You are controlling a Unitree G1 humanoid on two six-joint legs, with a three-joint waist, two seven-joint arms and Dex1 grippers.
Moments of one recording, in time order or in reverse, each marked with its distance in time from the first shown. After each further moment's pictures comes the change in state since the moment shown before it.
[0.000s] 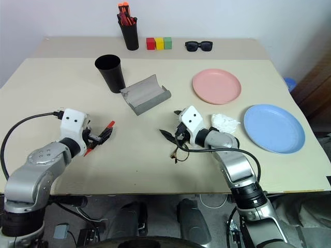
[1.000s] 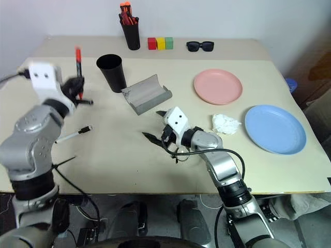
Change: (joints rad) left arm -0.418 -0.124 0.132 0.185 0.064 -0.250 0.178; right arm -0.079 0.147 0.050 0.113 -0.027 -0.120 -0.010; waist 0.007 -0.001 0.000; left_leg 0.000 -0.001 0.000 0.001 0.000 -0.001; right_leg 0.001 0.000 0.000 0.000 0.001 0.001
